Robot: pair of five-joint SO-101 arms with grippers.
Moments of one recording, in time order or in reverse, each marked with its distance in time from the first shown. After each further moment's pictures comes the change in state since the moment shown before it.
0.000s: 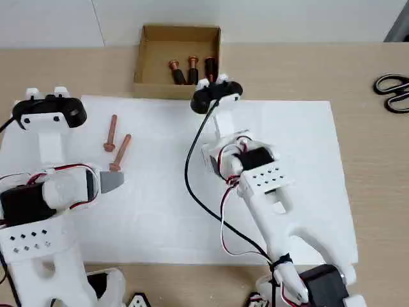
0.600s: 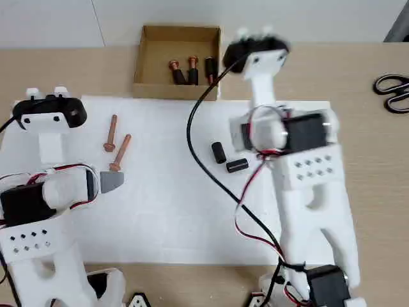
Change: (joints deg) left arm 0.0 0.0 0.0 0.0 0.0; right arm 6.0 0.0 -39.2 48.6 0.0
